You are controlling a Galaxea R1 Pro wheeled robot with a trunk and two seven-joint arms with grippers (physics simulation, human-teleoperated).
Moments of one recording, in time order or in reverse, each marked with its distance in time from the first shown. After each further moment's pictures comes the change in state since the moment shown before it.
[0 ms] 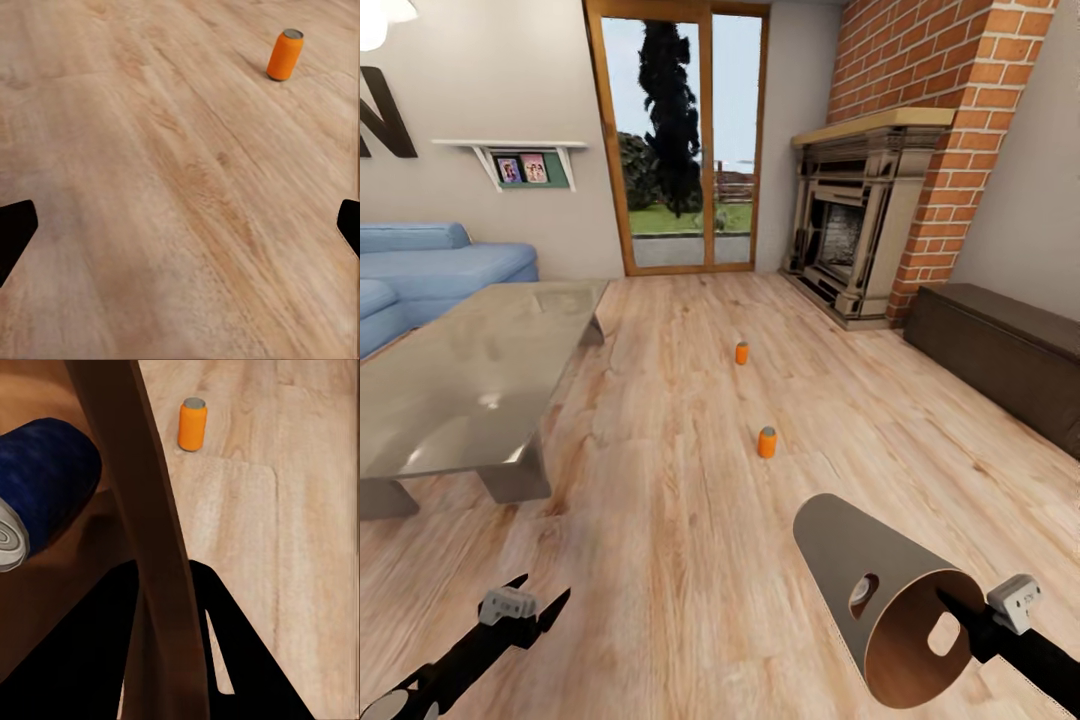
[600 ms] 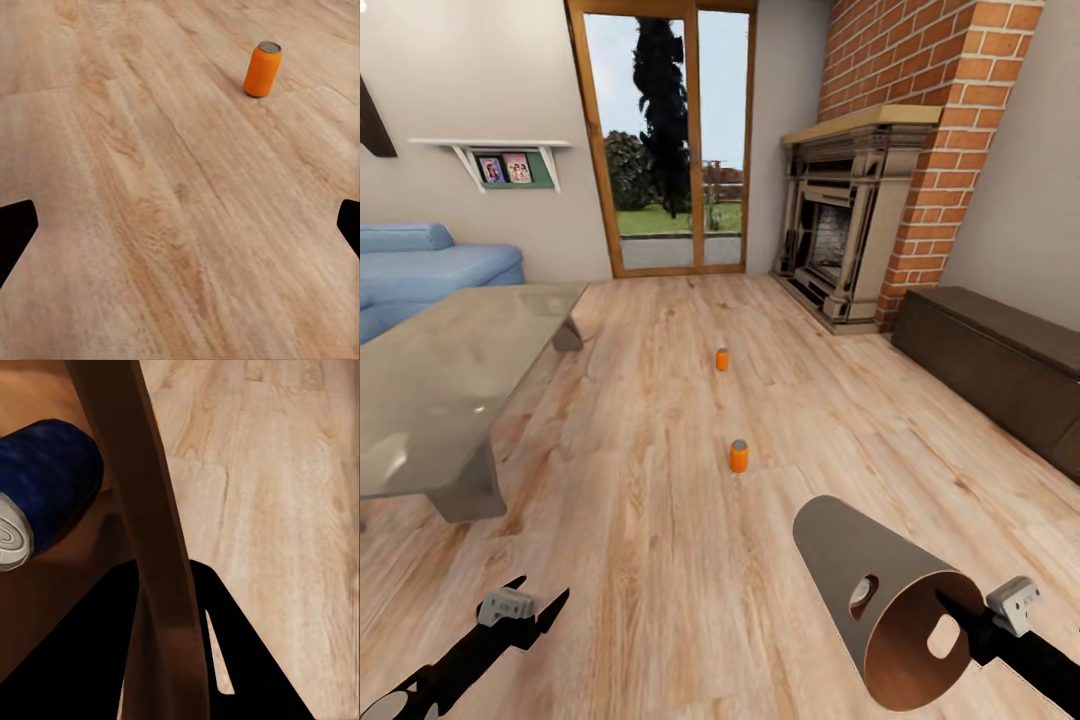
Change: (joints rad) left arm 0.002 0.000 0.000 0.001 0.000 0.000 0.013; right arm 0.000 0.000 0.000 0.011 0.000 0.000 0.001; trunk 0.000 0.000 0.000
